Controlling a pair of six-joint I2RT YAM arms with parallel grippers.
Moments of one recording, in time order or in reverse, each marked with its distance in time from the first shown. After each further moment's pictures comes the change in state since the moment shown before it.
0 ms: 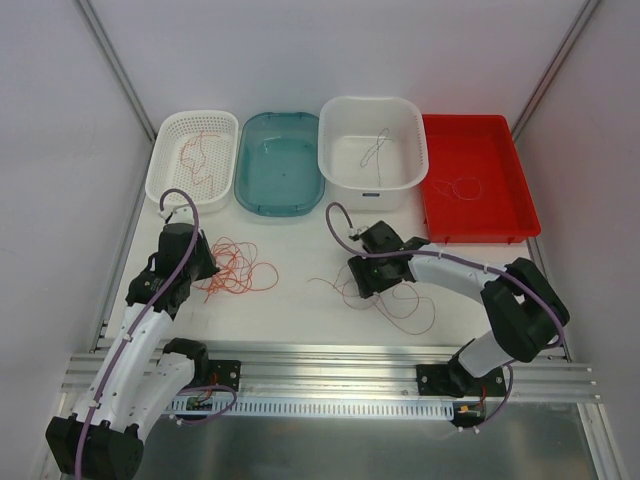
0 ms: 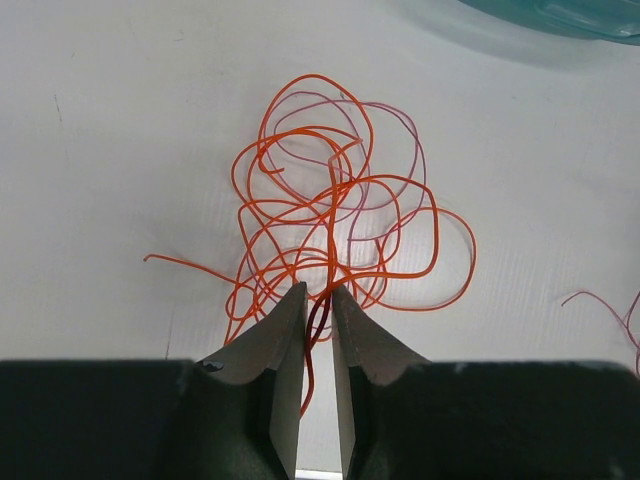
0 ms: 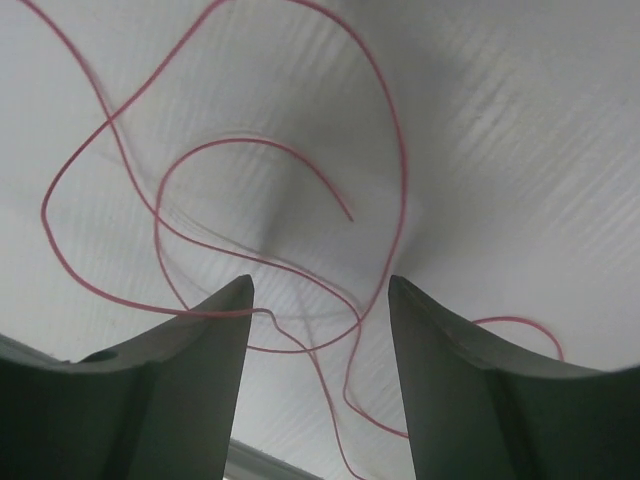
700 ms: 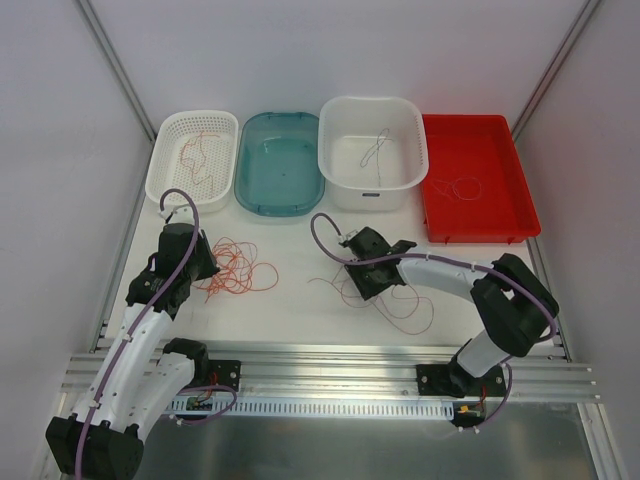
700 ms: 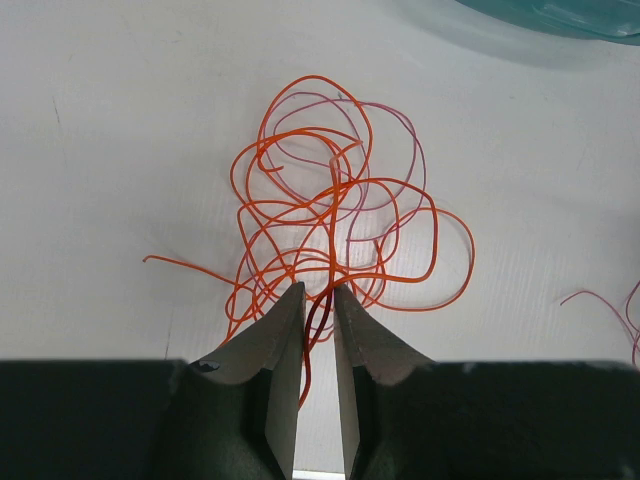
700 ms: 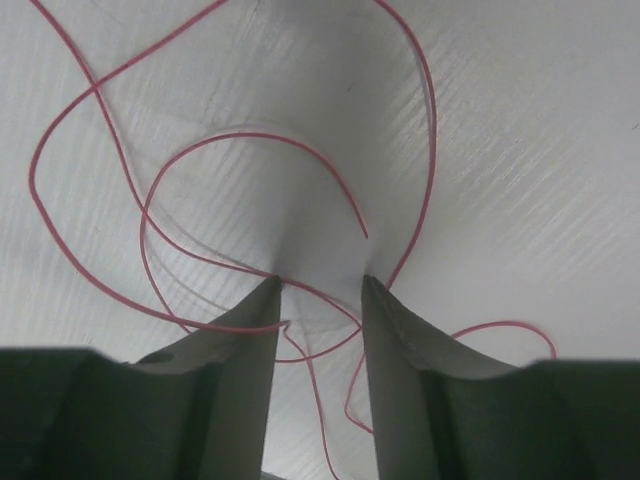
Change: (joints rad) left arm 0.000 -0.001 -0.002 0.004 0.005 0.003; right arm 0.095 0.054 0.031 -0.010 0.097 -0.024
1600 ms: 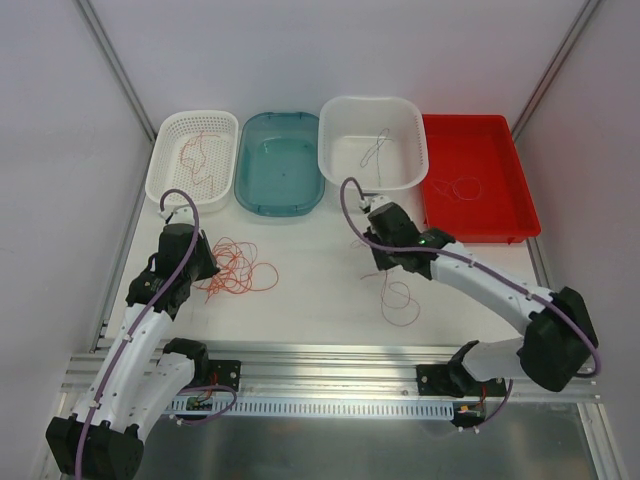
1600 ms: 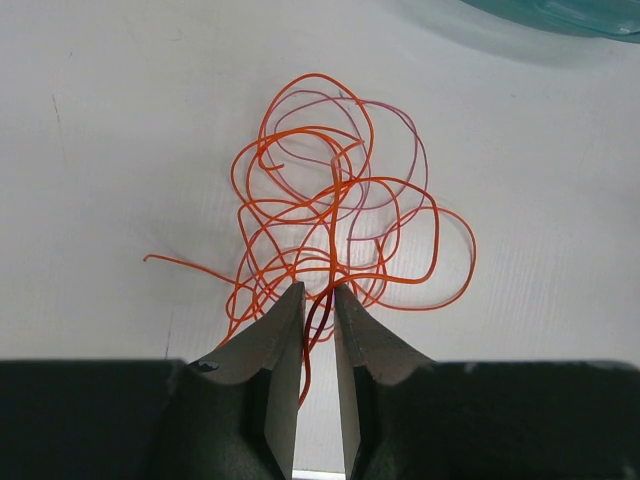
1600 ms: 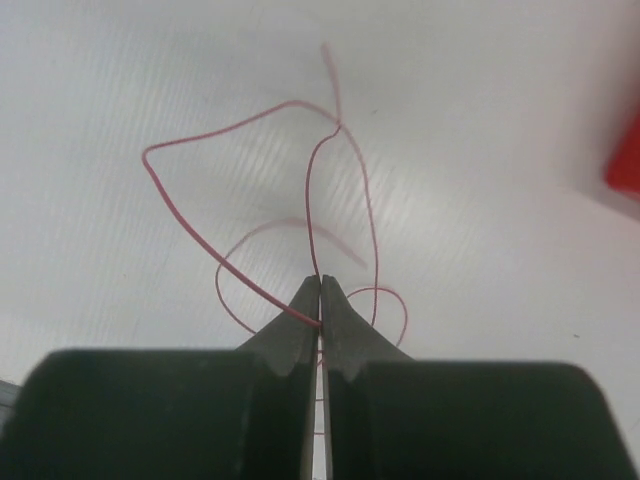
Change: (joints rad) left arm 0.000 -0.001 -0.003 0.001 0.000 0.000; right arm -0.051 -0.221 0.090 -0.085 0.163 0.022
